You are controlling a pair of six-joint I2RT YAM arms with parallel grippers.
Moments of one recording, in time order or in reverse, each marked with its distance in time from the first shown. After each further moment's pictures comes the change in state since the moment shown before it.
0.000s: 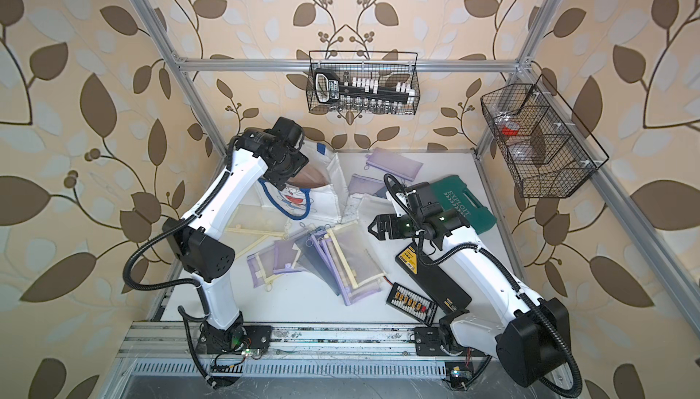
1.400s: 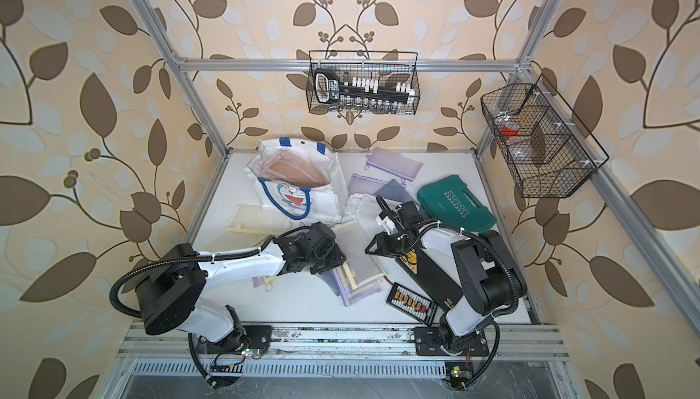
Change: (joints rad) left arm -0.458 -0.322 -1.307 1.077 0.252 0.032; right arm -0.037 0.405 -0.227 0.376 -0.317 0.008
